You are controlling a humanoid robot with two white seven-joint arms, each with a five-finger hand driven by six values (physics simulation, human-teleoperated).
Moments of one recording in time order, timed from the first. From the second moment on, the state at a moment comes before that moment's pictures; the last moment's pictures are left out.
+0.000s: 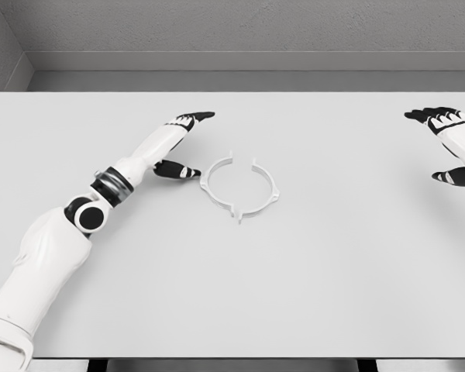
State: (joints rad) left arm -0.56 0.25 -0.49 -0.90 -0.44 -0.61 0.00; right arm -0.17 -0.42 -0.37 -1.58 0.70 -0.61 0.61
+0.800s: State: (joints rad) left arm -0.57 0.20 -0.50 -0.87 -0.45 -0.61 0.00; right arm -0.17 -0.42 -0.37 -1.58 0.70 -0.61 0.61
